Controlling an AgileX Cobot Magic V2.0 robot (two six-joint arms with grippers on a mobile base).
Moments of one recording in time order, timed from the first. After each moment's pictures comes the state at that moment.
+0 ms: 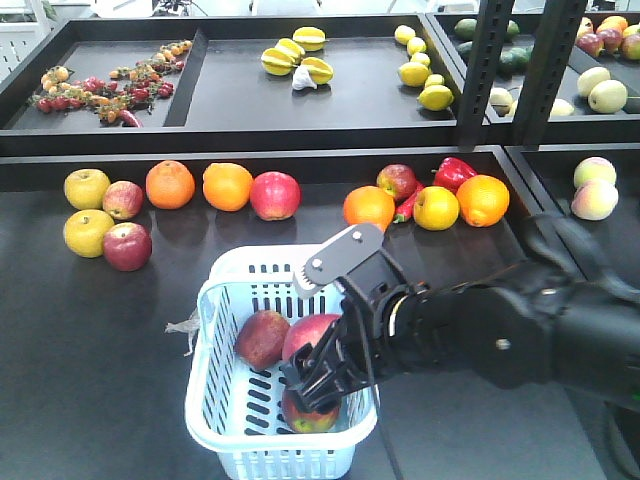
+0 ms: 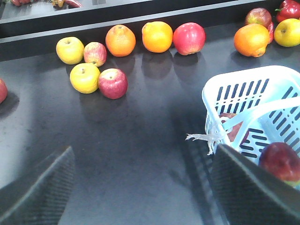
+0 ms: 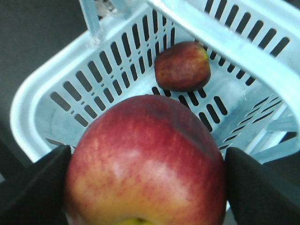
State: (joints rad) left arm -0.23 0.75 -0.90 0.13 0.84 -0.13; right arm 0.70 1.54 -0.93 0.24 0.36 -0.24
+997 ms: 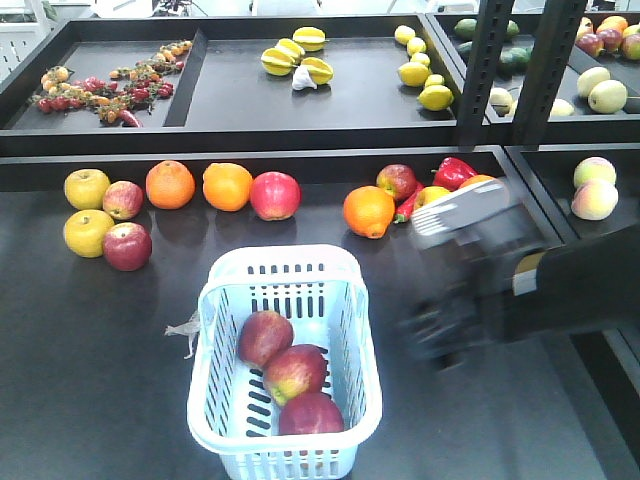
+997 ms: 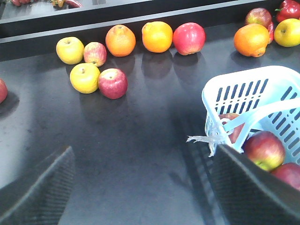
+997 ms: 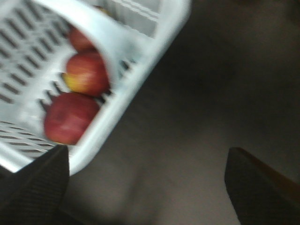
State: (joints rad) left arm -0.23 0.75 -0.90 0.13 0.84 -0.13; right arm 0.42 1.30 -0.93 0.06 0.69 -0.11
